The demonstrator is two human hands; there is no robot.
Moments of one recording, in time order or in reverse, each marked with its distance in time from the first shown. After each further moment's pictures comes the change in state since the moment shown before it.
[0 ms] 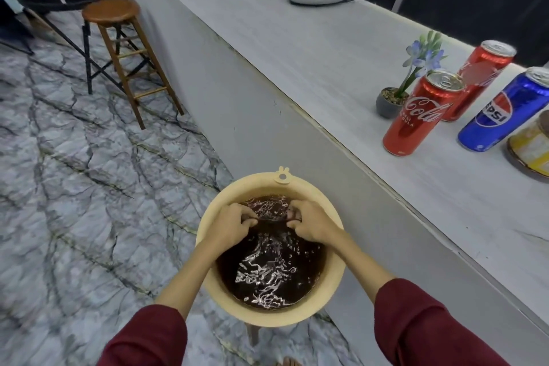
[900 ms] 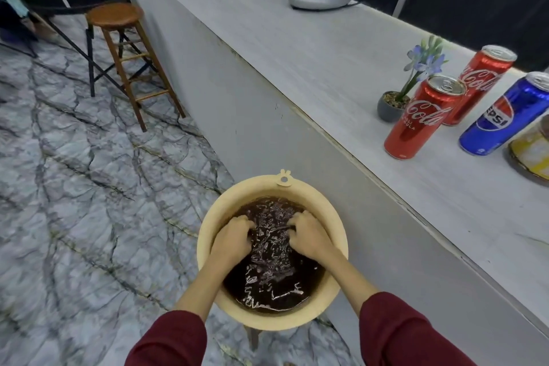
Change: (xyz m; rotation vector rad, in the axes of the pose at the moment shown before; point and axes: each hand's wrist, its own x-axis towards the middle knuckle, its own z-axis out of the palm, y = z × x) left_hand -0.004 -0.014 0.027 0.253 -0.019 0.039; right_hand 0.005 0.013 0.032 -0.206 0.101 -0.014
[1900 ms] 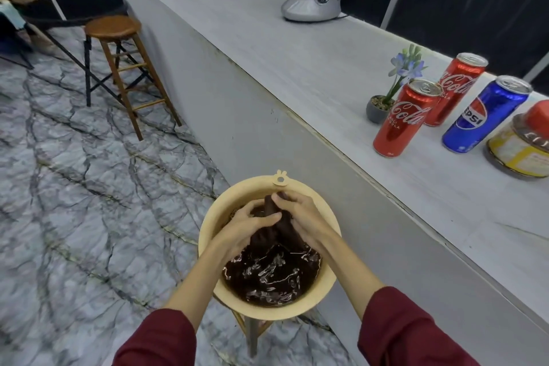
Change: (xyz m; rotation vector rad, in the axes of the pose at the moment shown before) left_hand -0.016 0.036 -0.033 -1.260 -0.230 -0.225; right_hand -0.020 -0.035 -0.035 1.389 -0.035 0.046
